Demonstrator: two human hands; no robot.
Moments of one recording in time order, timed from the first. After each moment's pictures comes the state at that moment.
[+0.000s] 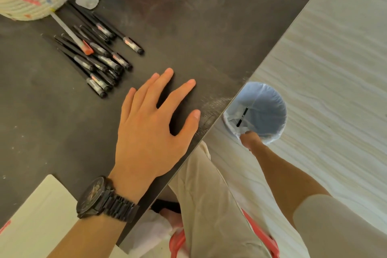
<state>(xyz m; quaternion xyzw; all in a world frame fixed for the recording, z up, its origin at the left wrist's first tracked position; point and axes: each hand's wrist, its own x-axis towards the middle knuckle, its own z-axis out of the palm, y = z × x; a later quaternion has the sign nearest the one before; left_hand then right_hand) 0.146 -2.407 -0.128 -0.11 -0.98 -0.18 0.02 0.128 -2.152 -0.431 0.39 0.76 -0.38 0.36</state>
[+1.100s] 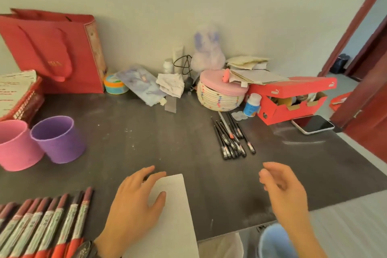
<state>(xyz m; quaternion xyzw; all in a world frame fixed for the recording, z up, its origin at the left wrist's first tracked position) 0.321 -2.568 -0.121 0.23 -0.94 -0.22 0.12 0.143 -2.292 -0.084 -0.12 0.82 -0.56 -0.02</state>
